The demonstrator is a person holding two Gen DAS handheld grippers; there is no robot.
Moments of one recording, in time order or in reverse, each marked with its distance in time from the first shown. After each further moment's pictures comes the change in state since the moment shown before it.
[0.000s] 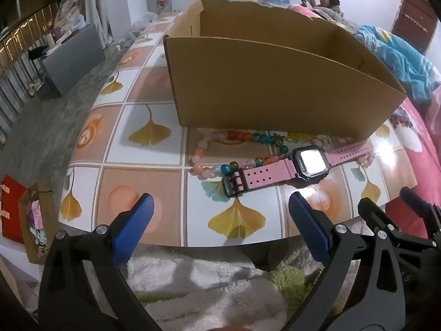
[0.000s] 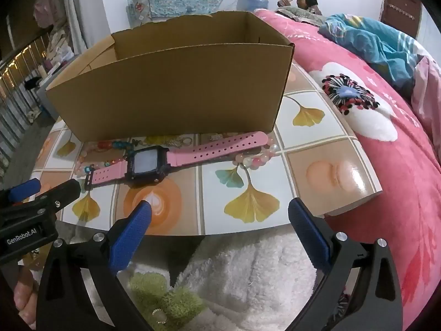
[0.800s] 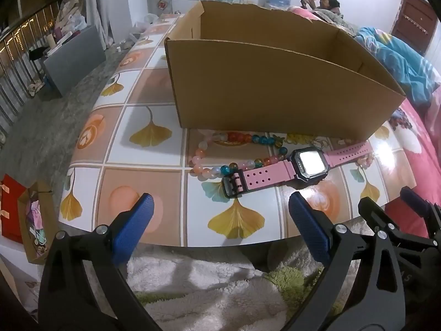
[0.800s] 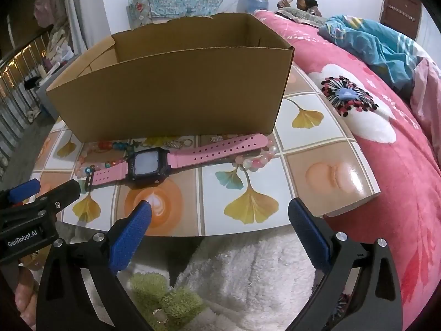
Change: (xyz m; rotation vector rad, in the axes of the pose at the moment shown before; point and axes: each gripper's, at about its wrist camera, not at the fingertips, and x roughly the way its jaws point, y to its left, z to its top) left arm -0.004 -0.001 0.001 -0.003 -0.006 0.004; right arm -0.002 0.001 0.001 -0.007 -0.004 -0.008
